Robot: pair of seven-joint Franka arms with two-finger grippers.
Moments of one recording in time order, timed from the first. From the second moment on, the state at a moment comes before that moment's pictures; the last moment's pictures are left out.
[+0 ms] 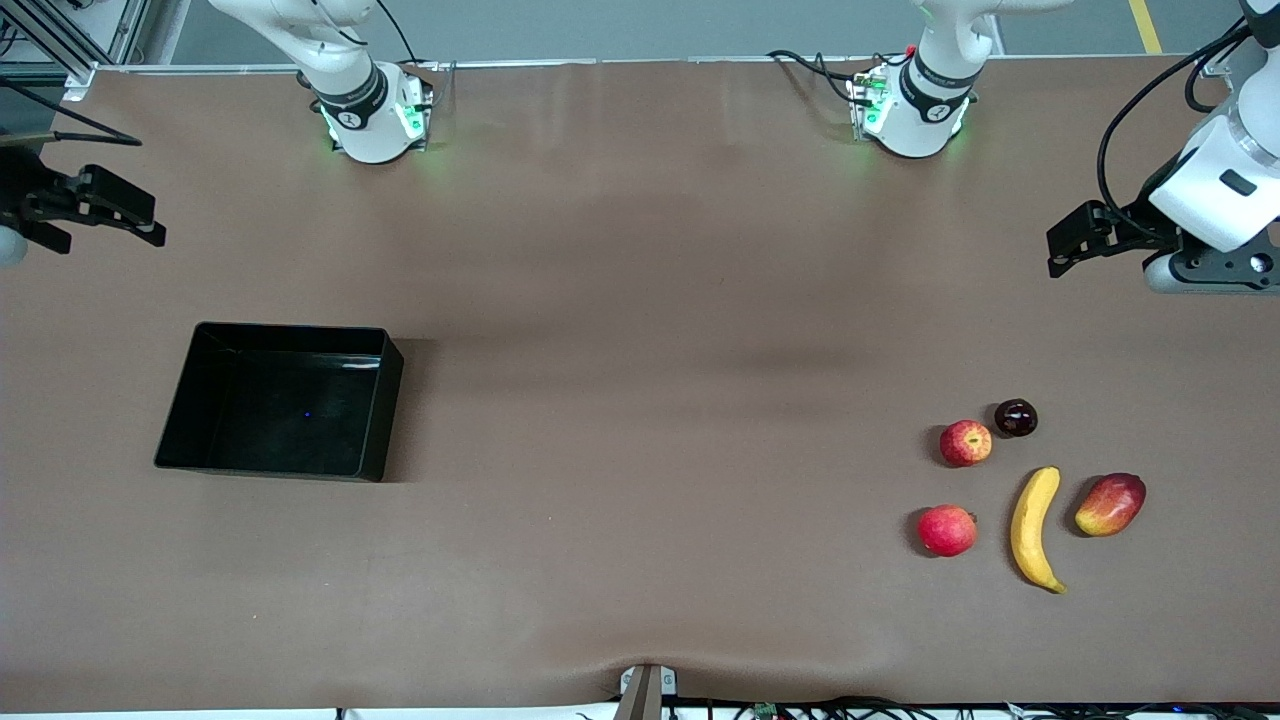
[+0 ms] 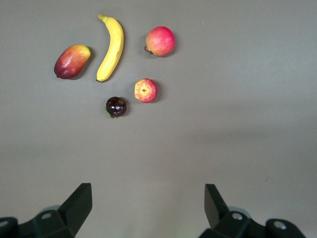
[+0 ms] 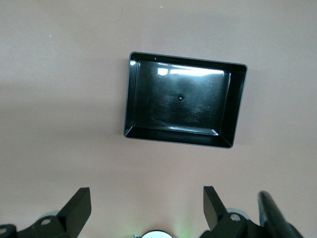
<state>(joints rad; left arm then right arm) -0.03 0.03 -0.10 -1.53 0.03 1.55 -0.08 -0.13 0.06 0.16 -1.36 0.01 1.35 -0.03</state>
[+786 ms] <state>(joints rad) -0.03 0.03 -0.10 -1.53 0.03 1.55 -0.08 -0.13 0.03 0.16 -1.40 0.01 1.37 -0.03</state>
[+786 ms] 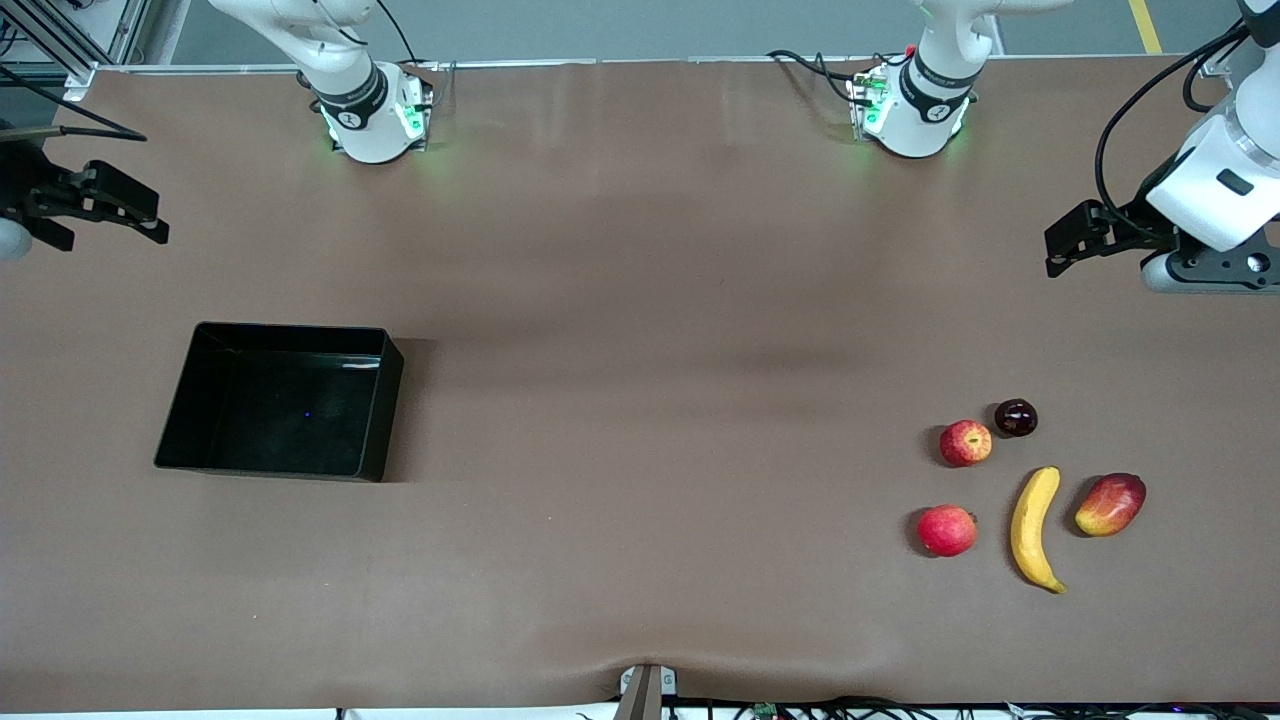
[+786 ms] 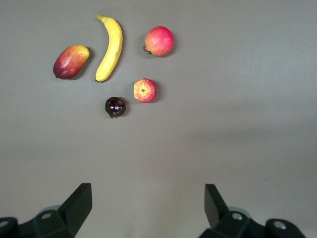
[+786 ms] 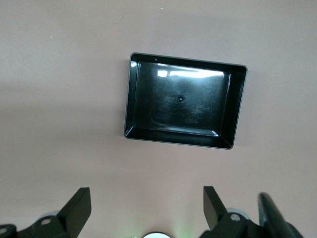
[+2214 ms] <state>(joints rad) -0.03 0.03 -0.10 -1.52 0.03 1.55 -0.08 -0.14 0.03 0.16 -1.40 0.01 1.38 -0.03</state>
